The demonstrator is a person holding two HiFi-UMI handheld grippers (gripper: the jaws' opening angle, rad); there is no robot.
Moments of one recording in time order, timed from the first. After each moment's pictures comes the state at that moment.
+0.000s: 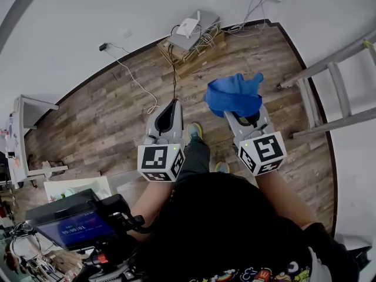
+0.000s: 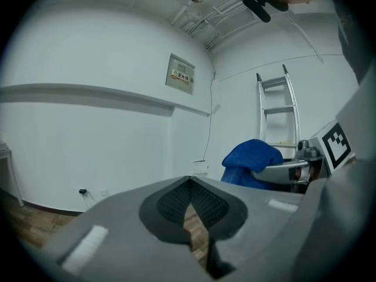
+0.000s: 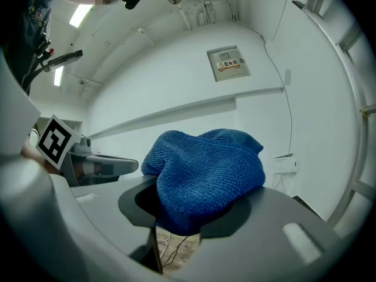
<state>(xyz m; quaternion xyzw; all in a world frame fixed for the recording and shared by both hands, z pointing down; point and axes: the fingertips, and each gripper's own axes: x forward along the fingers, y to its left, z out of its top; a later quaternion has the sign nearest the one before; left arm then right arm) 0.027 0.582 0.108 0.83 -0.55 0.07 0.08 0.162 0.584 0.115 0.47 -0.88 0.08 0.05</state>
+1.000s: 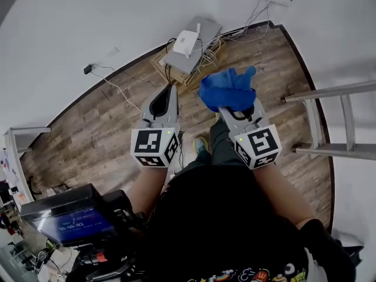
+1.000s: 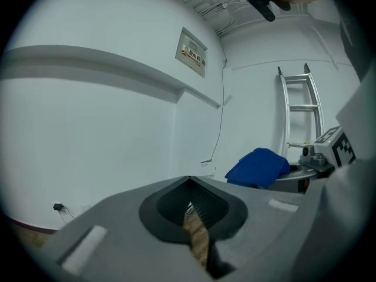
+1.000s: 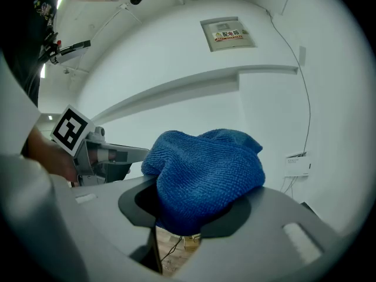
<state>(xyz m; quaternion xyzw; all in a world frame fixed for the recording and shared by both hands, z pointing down) -0.028 0.259 0.132 0.86 -0.50 0.08 0.09 0.094 0.293 0.154 0.47 -0.87 0.10 0.08</state>
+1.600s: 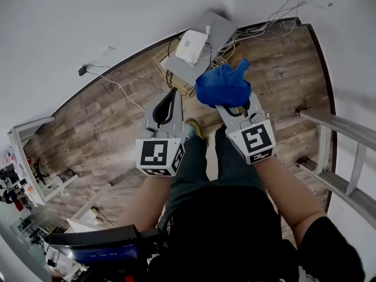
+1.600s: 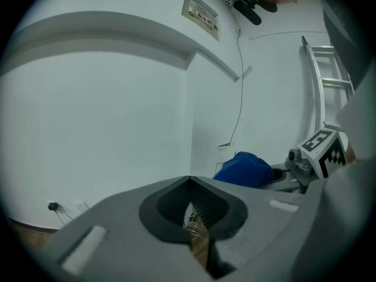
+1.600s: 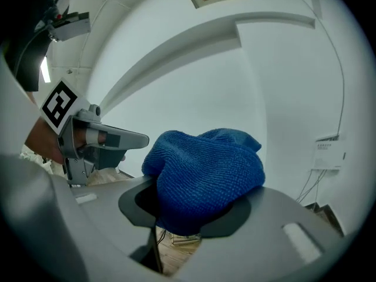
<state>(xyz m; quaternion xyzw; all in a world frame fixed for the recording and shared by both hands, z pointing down) 0.010 0.015 0.255 0.82 -0.54 0.16 0.14 0.108 0.023 0.302 0.39 -0.90 0.15 0.14</state>
